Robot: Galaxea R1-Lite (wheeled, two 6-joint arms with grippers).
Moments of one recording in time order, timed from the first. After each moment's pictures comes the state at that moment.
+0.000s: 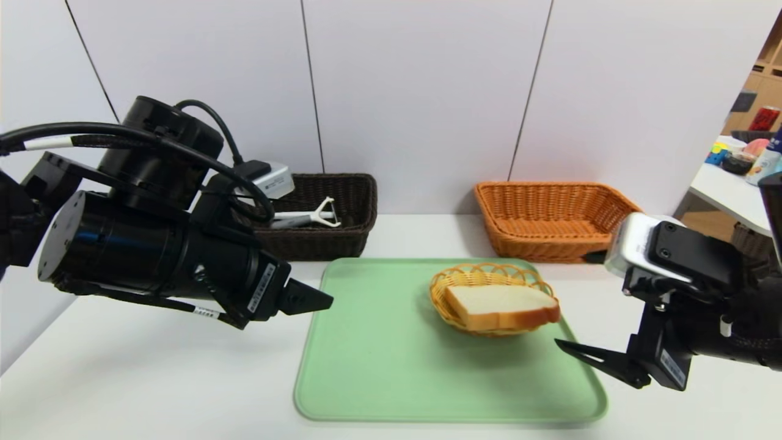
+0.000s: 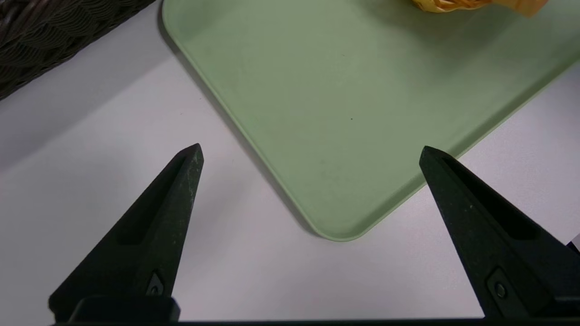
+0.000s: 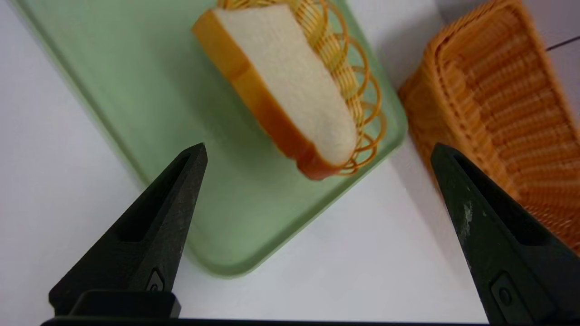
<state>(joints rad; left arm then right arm) -0.52 1.53 -1.18 0.38 -0.15 0.02 0.53 1.29 -0.81 0.08 0.02 -0.64</state>
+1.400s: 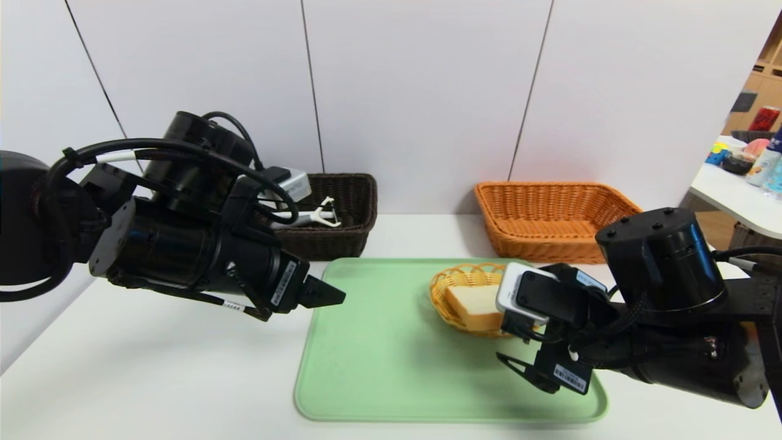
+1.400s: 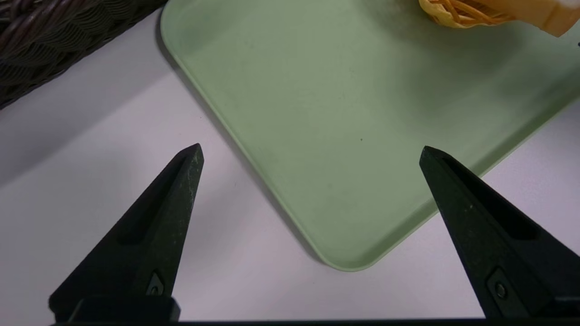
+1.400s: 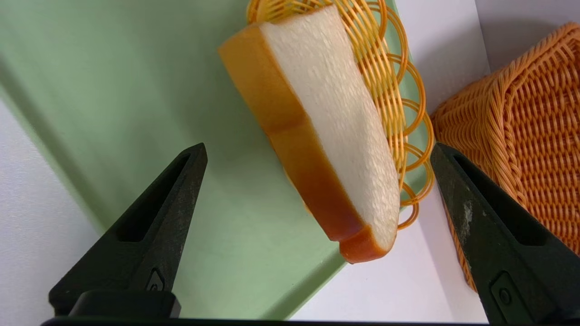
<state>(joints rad) -0.52 1.60 -1.18 0.30 -0.16 0.01 0.67 1.53 -0.76 -0.12 -0.17 -0.69</state>
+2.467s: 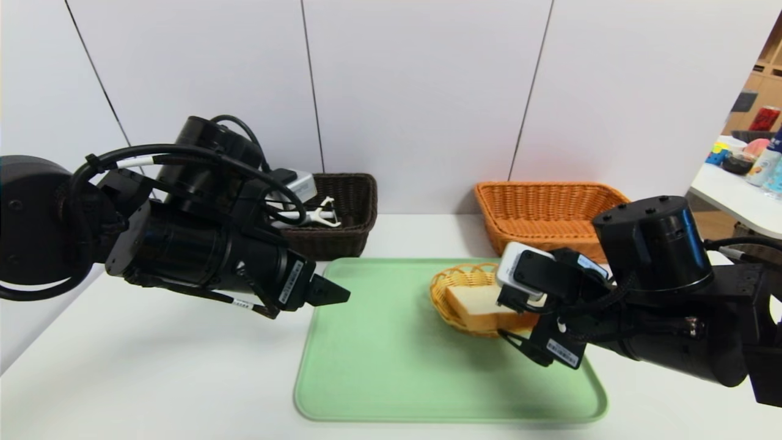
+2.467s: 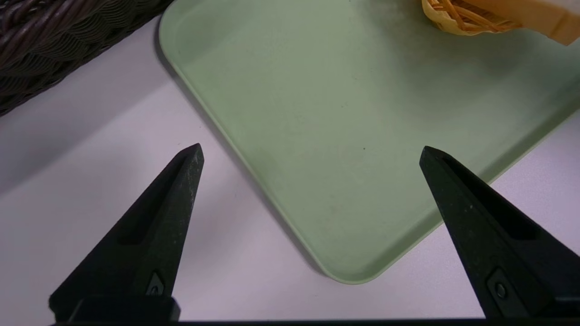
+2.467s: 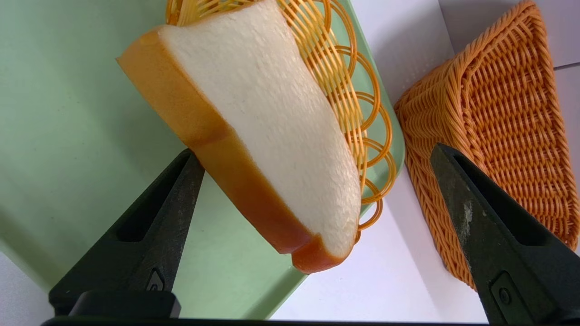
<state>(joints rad) -0.52 1.62 -1.18 0.28 -0.16 0.02 0.63 1.56 -0.77 -0.18 -0.22 -0.69</state>
